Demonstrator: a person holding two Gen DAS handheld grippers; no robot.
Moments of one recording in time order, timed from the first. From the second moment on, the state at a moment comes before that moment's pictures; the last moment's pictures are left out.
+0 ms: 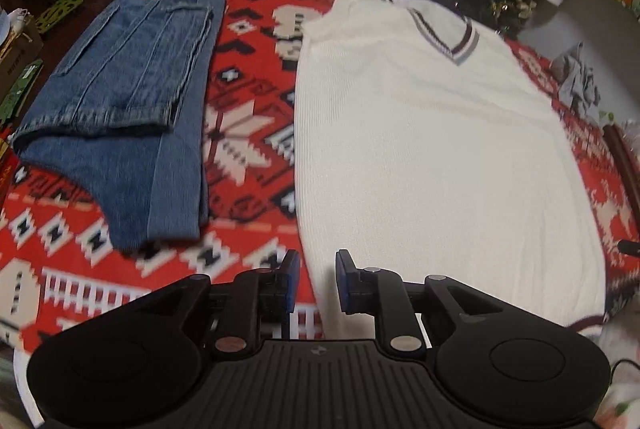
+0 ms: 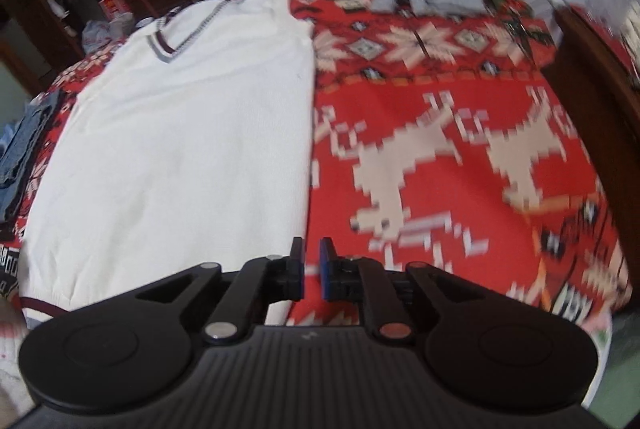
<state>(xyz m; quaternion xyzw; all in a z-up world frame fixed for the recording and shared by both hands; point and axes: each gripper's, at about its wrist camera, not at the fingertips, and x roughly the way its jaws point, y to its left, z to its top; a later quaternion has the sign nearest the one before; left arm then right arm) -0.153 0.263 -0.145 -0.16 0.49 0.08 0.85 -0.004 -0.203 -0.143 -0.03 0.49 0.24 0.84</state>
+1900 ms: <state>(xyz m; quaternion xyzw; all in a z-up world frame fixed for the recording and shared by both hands) 0.218 0.331 -0.186 0.05 0.38 -0.01 0.93 0.369 0.093 -0.194 -0.25 0.36 0.41 0.80</state>
